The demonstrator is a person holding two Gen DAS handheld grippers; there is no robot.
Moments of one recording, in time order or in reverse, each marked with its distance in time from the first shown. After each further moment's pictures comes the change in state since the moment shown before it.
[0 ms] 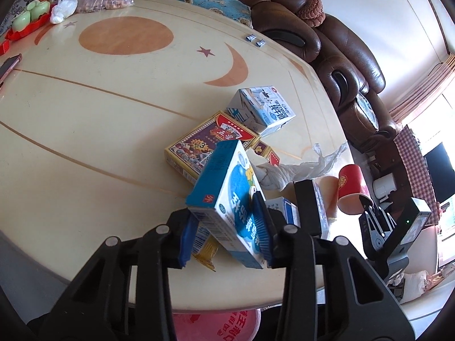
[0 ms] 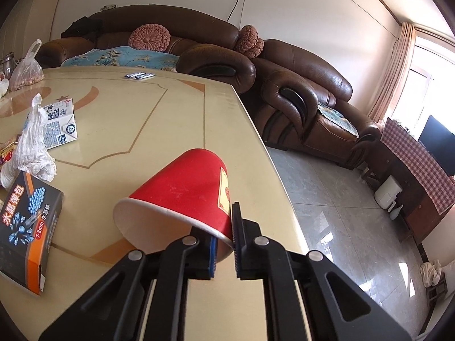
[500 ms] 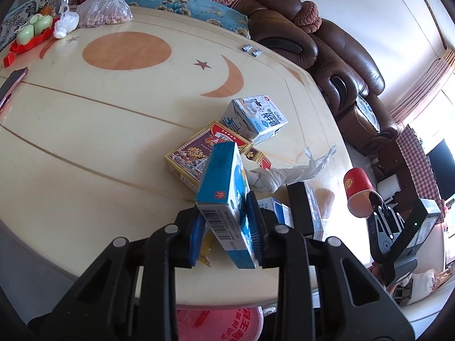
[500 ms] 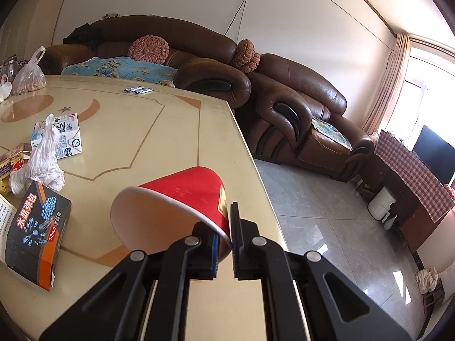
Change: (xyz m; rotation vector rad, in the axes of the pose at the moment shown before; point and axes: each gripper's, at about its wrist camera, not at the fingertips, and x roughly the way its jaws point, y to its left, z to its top) left arm -0.018 -0.012 -0.005 0.030 -0.049 0.039; right arm -0.029 -0.003 0.005 -0.023 -0.075 -0.040
